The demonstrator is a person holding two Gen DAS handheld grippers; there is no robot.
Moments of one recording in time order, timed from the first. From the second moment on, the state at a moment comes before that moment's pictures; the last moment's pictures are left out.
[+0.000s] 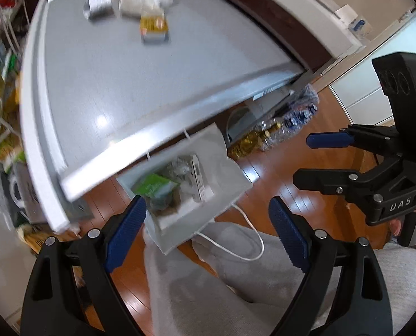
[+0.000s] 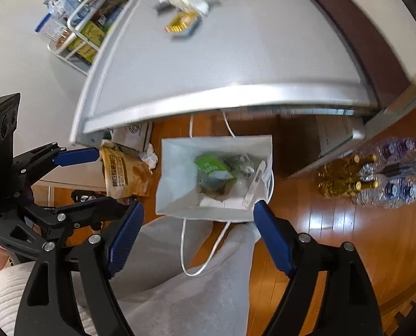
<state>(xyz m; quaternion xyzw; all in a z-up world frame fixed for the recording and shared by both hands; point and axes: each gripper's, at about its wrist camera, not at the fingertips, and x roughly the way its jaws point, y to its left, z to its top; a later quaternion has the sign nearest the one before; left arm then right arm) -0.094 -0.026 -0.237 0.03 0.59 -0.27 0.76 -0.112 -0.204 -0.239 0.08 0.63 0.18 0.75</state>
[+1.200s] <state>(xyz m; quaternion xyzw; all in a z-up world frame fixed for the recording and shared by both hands) 0.073 -0.065 -0.255 0.09 0.50 -0.18 0.84 0.070 -0.203 -0.148 0.00 0.46 0.11 0.88</state>
